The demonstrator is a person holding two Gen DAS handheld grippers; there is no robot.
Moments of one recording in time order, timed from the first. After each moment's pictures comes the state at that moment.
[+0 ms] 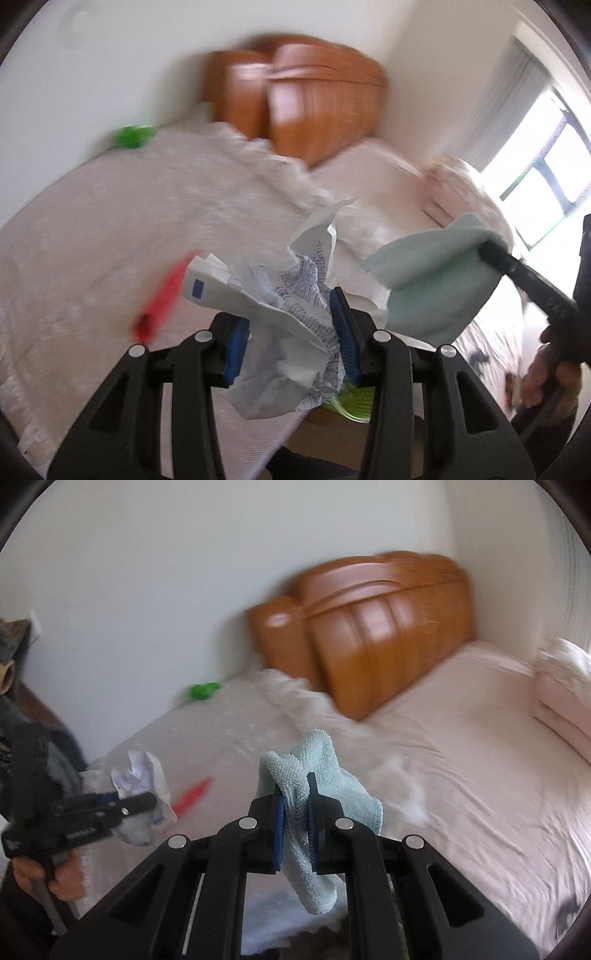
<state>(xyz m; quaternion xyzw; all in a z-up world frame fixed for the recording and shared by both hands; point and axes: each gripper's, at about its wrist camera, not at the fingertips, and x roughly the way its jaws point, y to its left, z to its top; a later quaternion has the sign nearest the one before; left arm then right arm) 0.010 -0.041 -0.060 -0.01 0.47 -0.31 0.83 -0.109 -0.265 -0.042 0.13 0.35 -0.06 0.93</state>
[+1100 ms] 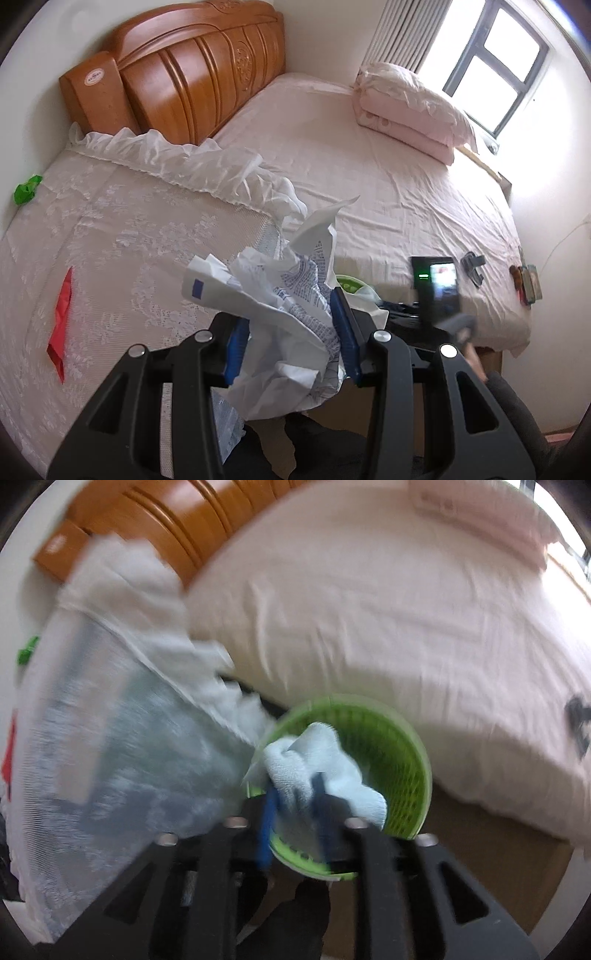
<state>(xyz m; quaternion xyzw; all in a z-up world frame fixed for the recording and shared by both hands) -0.071 -0.179 -0.086 0.15 0.48 -0.41 0.76 -0.174 -0.378 -0.340 0.32 0.55 -0.21 0.74</state>
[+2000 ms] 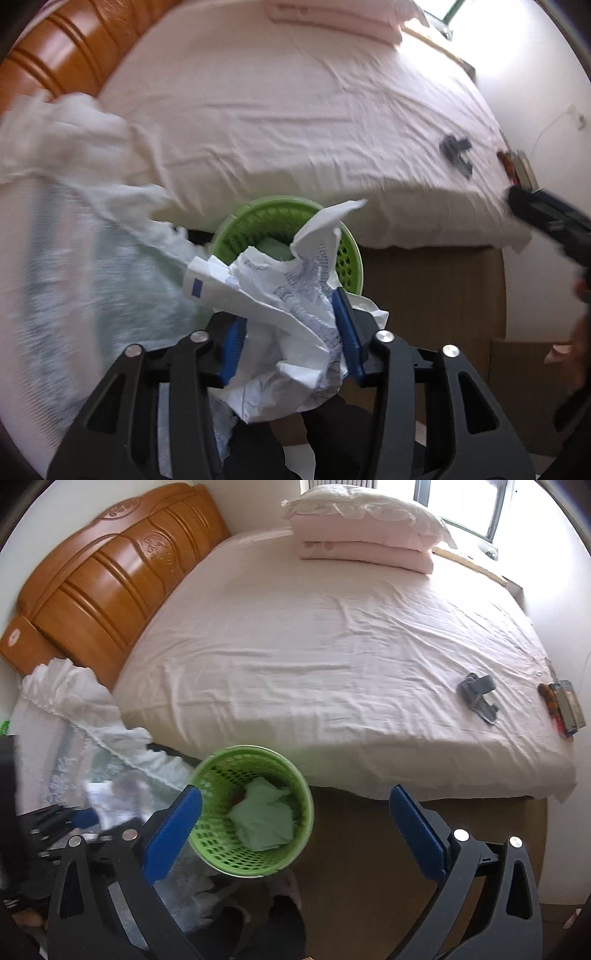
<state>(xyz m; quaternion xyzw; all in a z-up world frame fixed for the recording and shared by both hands) -0.154 -0.331 -0.256 0.30 0.55 -0.48 0.61 -0.317 -0.423 -0.215 0.30 0.45 -0.39 0.75</state>
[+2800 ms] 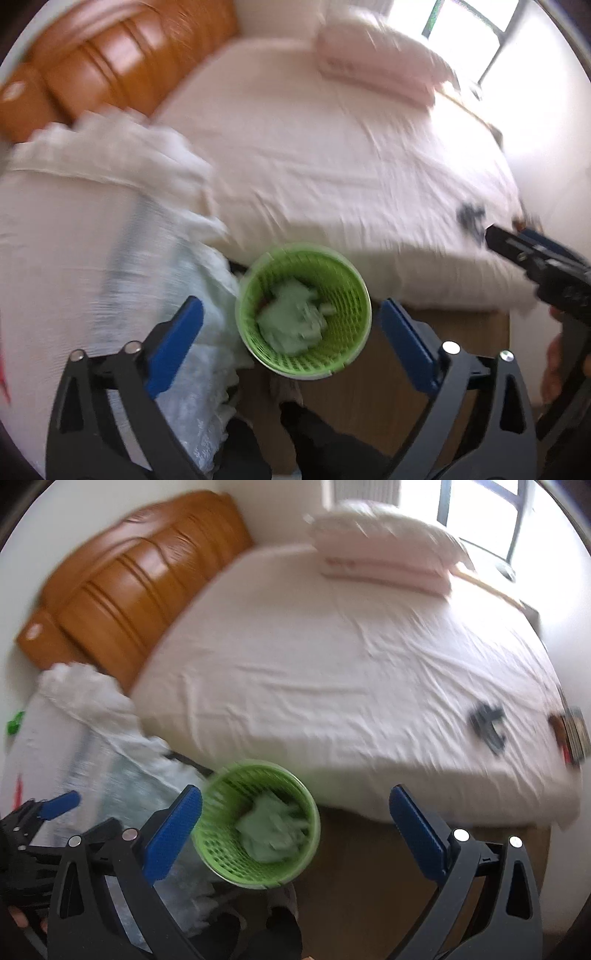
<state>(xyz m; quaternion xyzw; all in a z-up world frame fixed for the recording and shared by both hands) -0.125 -0.280 -0.158 0.20 0.50 -0.43 0.72 -0.285 -0.418 -0.166 0.26 0.42 -0.33 0.81</state>
